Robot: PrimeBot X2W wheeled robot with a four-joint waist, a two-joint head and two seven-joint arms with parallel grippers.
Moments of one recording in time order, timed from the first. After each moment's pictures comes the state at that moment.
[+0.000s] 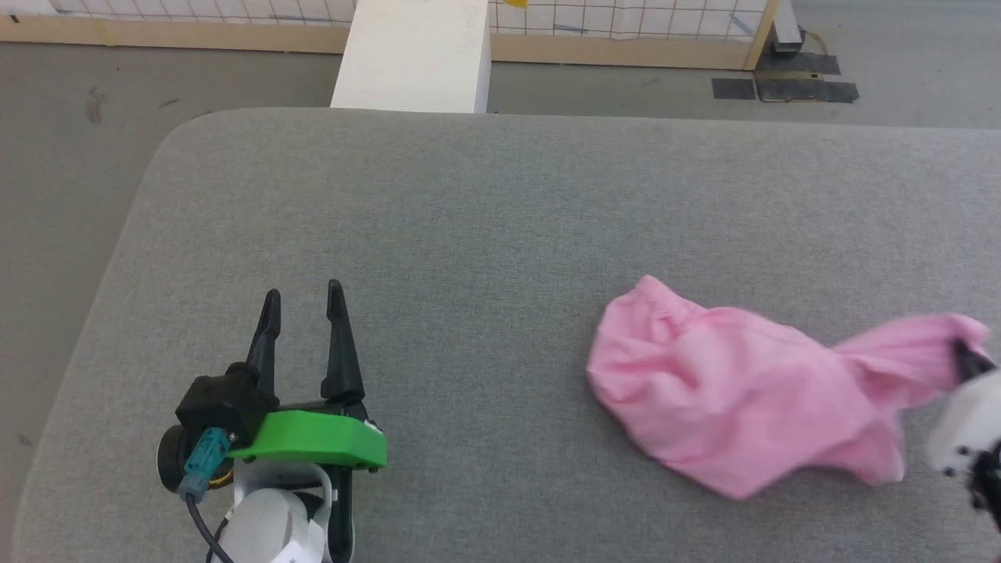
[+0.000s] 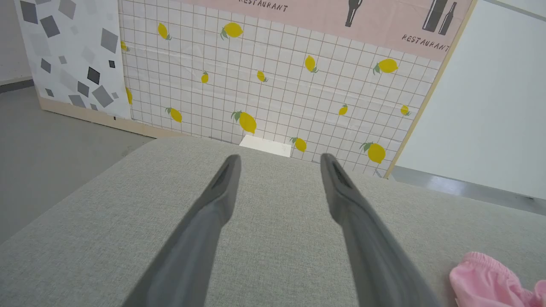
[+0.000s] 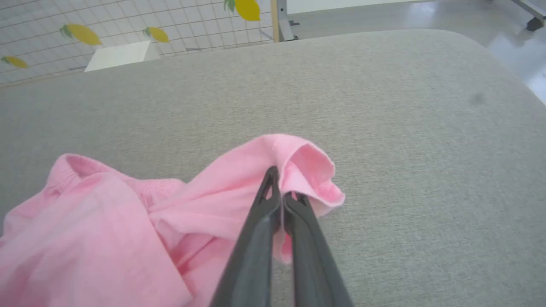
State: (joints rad) left arm -0.12 0.05 -0.12 0.05 -0.30 0.10 -0.26; right arm -0.12 -0.06 -0.37 -0.07 0.12 0.13 0.53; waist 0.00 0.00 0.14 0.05
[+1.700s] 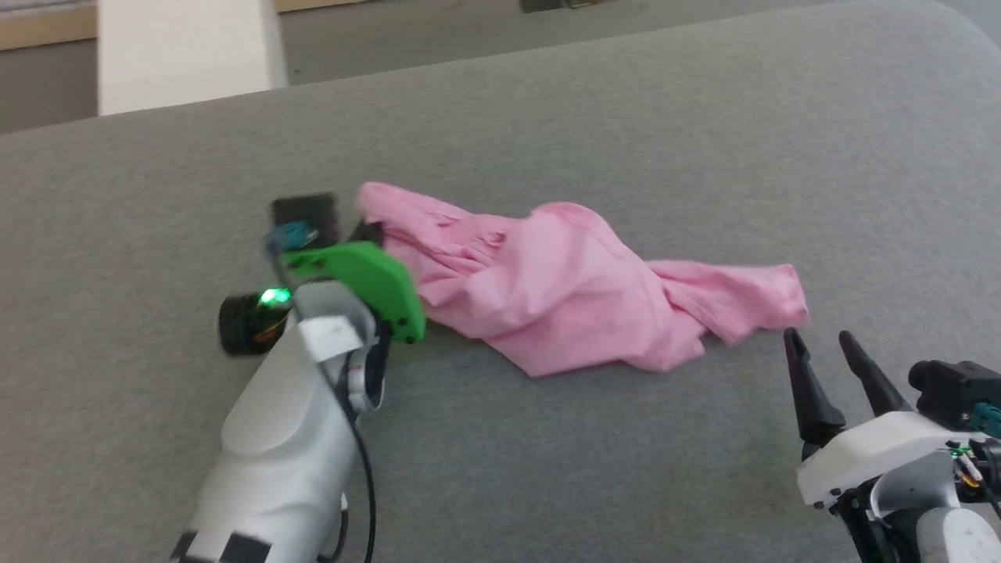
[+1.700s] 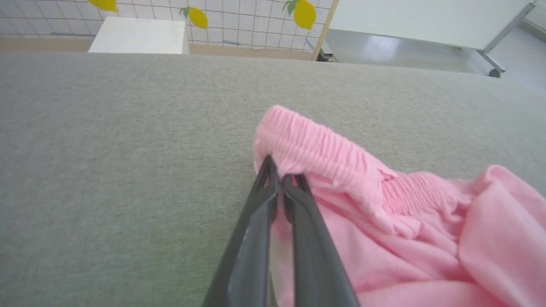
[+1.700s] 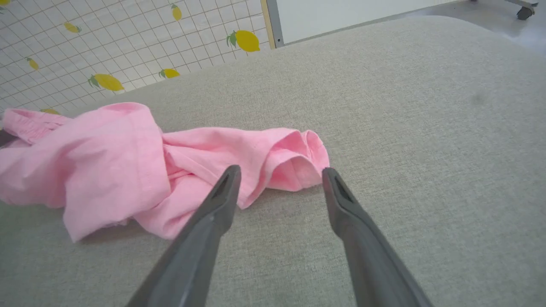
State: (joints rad) left arm -0.66 0.10 -0.37 0.66 -0.50 0.17 0.01; right arm -0.04 -0.05 -0.10 0.03 0.28 0.13 0.10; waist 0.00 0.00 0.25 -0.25
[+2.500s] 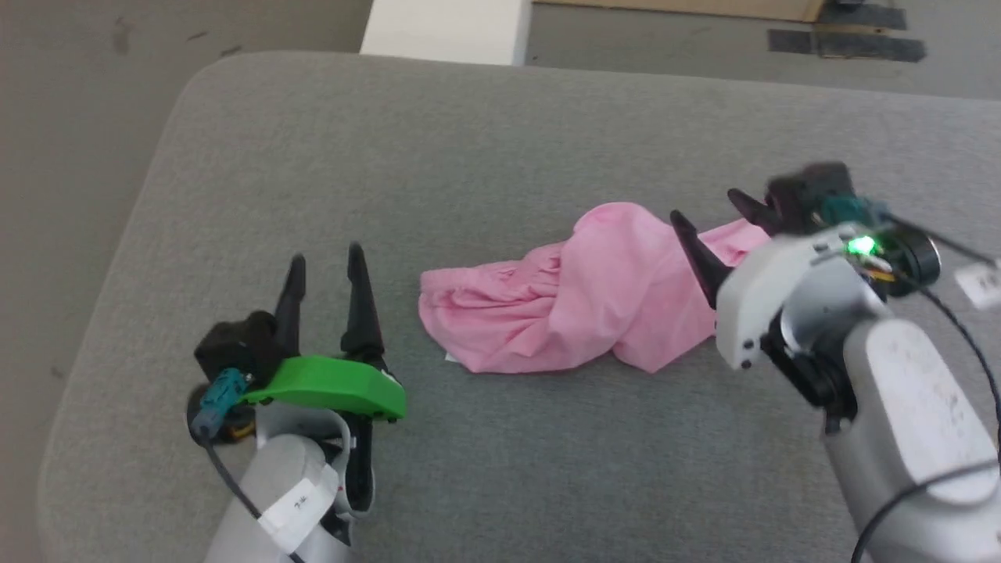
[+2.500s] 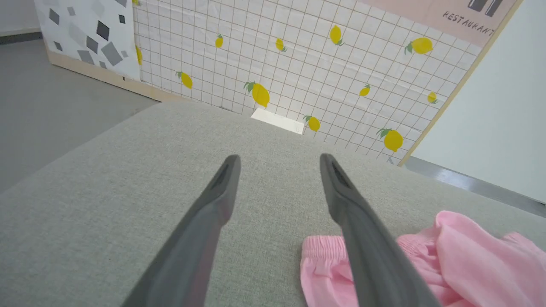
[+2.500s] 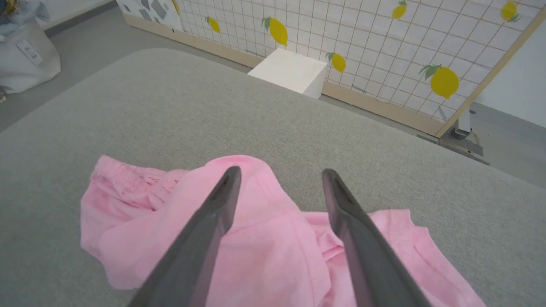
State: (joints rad) left arm -0.27 0.08 -0.22 0.19 -0.46 0.16 -0.26; right arm -0.46 -0.15 0.19 0.12 0.20 0.13 0.42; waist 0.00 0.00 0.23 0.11
